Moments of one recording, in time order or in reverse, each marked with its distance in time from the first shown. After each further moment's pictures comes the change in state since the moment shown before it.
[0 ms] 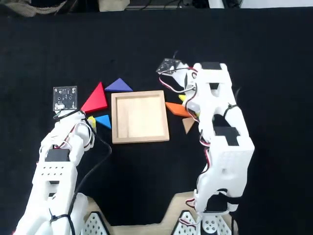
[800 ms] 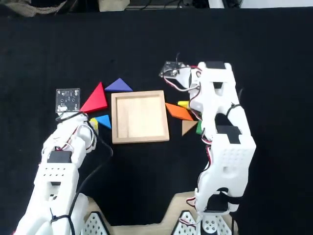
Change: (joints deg) left arm 1.2 0.0 2.2 -2.5 0.0; right arm 1.8 0.6 -4.3 3.7 7.3
